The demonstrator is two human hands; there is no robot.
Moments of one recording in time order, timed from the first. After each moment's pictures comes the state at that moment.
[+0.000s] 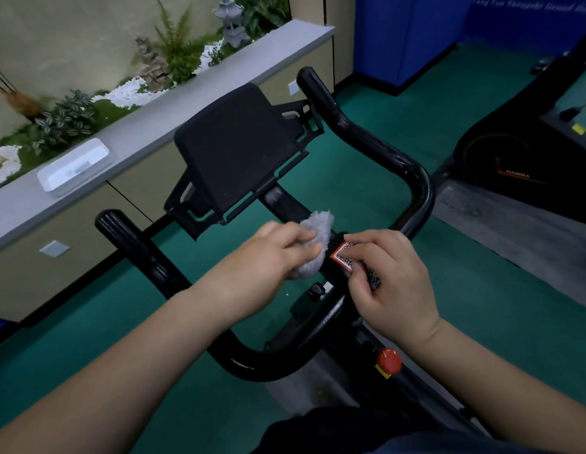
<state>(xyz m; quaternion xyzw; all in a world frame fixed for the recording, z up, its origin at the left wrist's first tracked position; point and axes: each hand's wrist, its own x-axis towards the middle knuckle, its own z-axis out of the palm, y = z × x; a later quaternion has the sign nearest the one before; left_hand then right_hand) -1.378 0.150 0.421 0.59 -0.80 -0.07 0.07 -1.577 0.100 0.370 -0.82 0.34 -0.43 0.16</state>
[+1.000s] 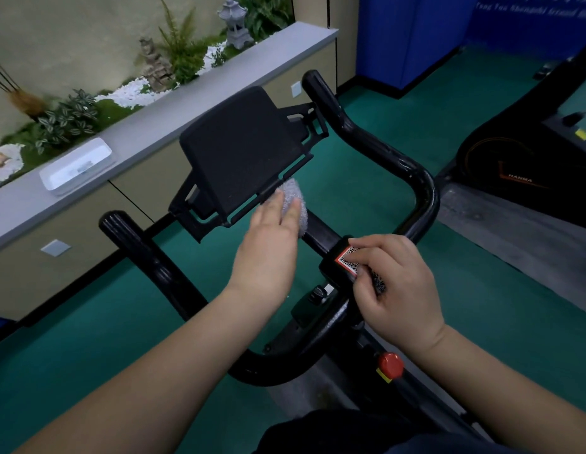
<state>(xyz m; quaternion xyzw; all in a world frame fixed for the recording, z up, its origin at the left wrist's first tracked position) -1.398 0.130 0.417 0.79 -0.61 -0.01 0.10 -1.575 0.101 0.371 -0.81 0.35 -0.43 0.16</state>
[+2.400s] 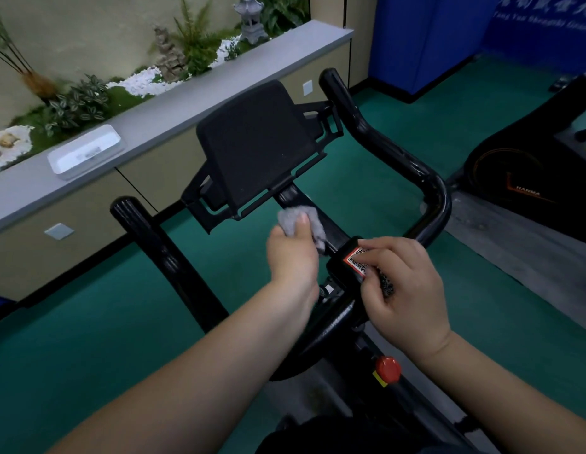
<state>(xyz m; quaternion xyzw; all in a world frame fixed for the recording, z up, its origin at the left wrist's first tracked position) -1.438 0.109 0.401 0.73 -0.08 -0.33 0.59 -1.576 0.101 0.372 -0.82 0.35 -0.43 0.16</state>
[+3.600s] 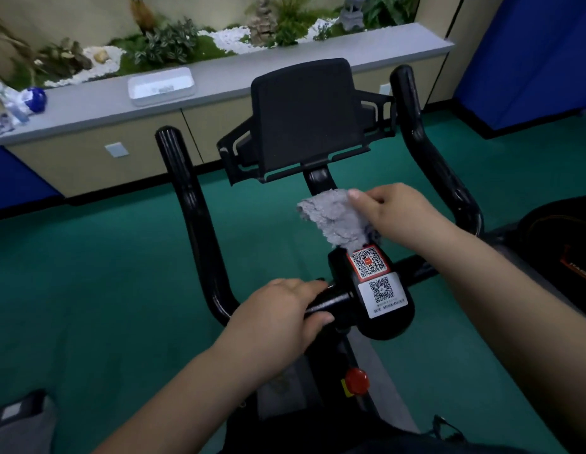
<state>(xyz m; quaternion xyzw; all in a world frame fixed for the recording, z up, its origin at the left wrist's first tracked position) -1.473 0.217 0.399 0.82 -0.52 -0.17 0.15 -1.522 0.000 0.423 -0.89 0.33 -0.03 0.30</state>
